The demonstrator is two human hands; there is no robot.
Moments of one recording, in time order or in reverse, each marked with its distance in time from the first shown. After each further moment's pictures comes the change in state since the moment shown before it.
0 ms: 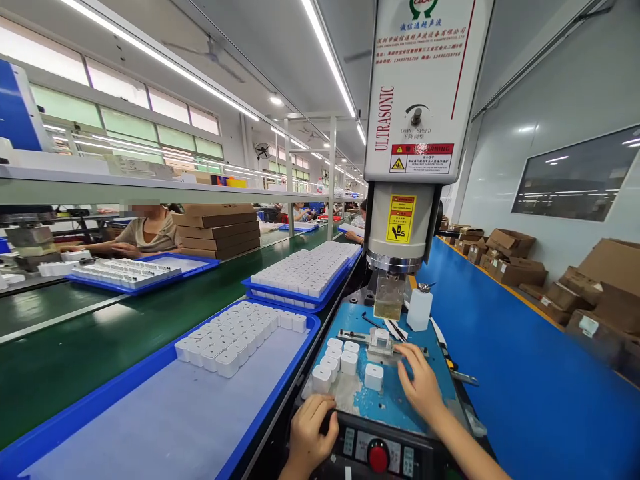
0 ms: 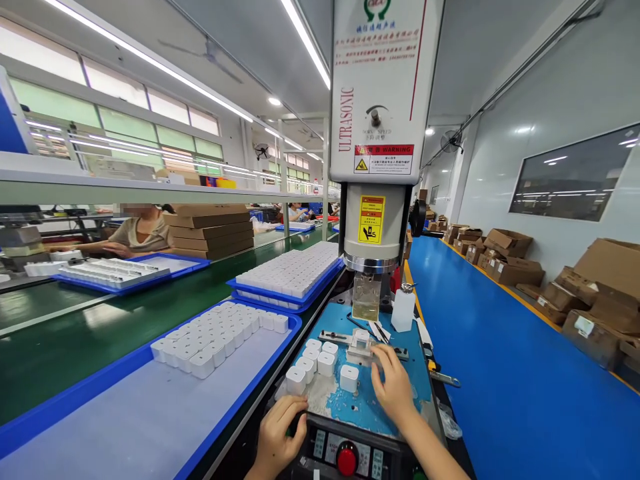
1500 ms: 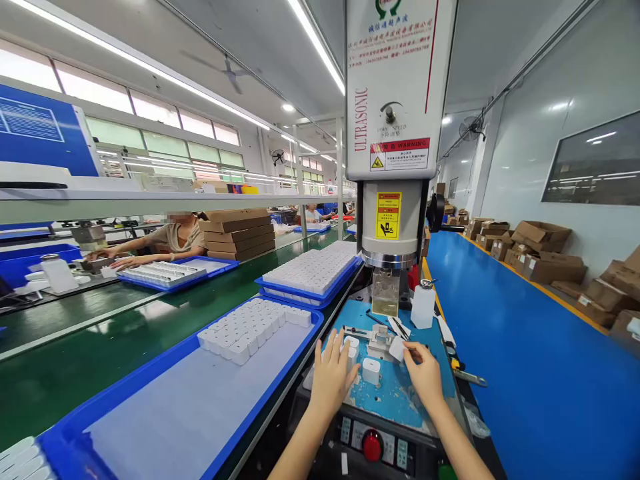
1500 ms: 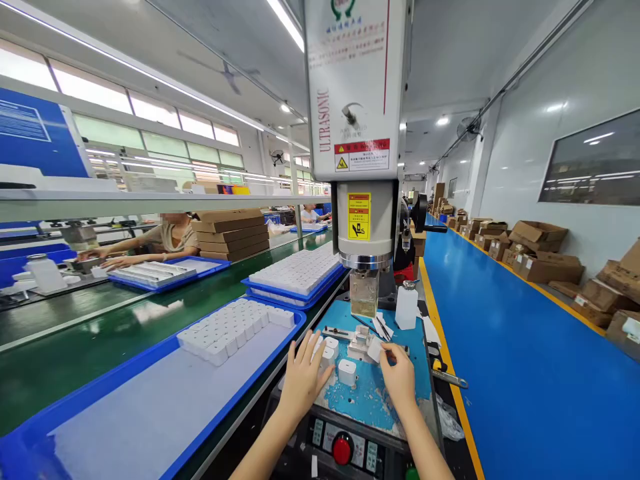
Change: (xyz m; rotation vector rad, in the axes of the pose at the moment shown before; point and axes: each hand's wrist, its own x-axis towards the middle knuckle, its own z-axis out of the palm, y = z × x) left_hand 0.075 0.035 0.024 0.499 -0.254 -0.050; right_hand 0.005 0.034 0.019 0.463 0.125 0.419
